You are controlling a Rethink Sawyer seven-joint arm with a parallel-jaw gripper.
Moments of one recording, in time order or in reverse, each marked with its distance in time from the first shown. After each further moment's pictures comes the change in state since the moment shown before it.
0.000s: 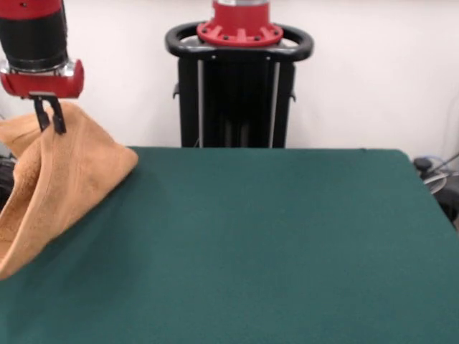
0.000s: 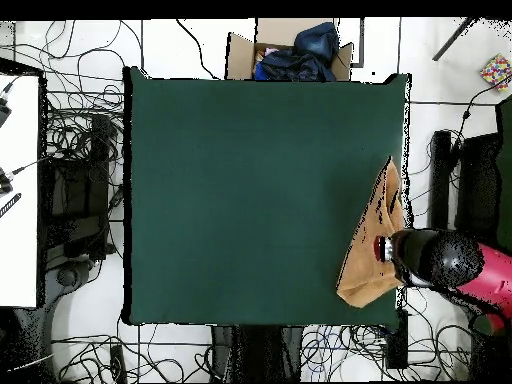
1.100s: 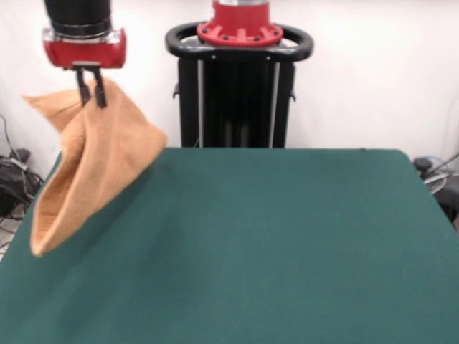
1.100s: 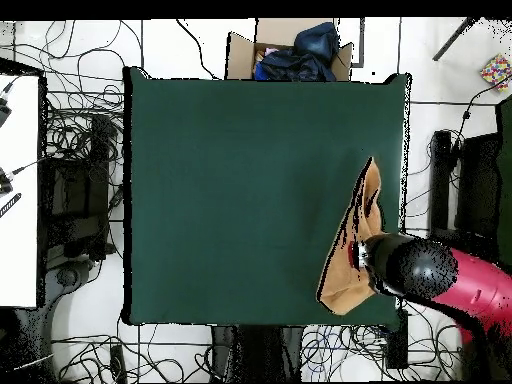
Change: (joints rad) arm 0.076 -0.149 0.000 0.151 0.084 0.000 0.000
